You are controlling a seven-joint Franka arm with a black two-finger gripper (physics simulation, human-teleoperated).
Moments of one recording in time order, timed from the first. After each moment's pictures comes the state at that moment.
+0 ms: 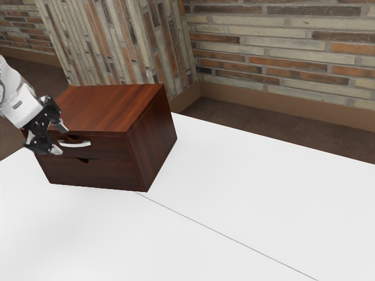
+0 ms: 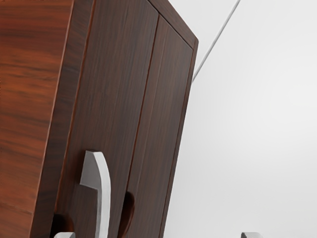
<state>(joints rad) 0.50 -0.25 0.03 -1.98 -0.07 2.10 1.58</state>
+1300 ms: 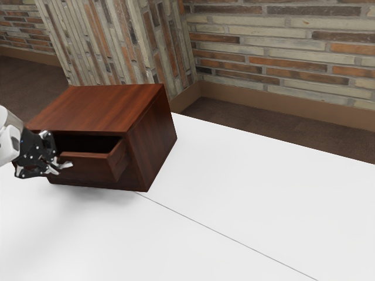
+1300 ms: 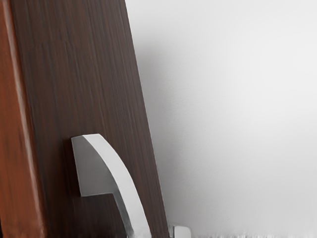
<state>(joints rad) 0.53 -0.36 0.08 -2.24 -0.18 2.25 2.10</state>
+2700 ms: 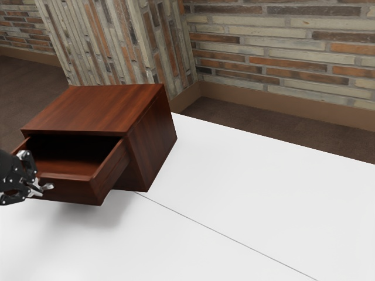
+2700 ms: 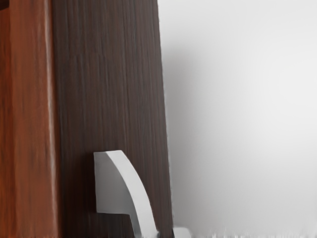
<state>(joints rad) 0.52 -0.62 0.10 -2.46 -0.14 2.23 1.97</state>
